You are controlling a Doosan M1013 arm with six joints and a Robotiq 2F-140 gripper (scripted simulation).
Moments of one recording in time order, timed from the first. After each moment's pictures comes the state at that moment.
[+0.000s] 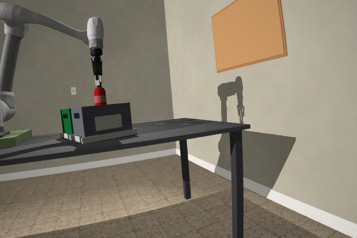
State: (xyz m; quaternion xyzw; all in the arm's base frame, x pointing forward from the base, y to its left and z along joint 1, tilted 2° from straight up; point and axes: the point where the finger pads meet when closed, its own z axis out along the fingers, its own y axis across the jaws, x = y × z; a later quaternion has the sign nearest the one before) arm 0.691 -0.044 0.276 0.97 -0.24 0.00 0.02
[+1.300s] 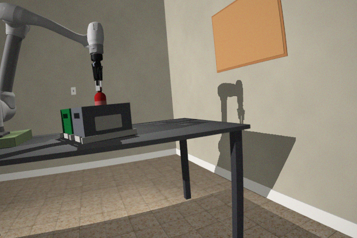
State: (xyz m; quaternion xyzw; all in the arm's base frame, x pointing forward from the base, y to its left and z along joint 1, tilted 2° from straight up) arm 0.691 -0.045 0.242 0.97 -0.24 0.00 0.02
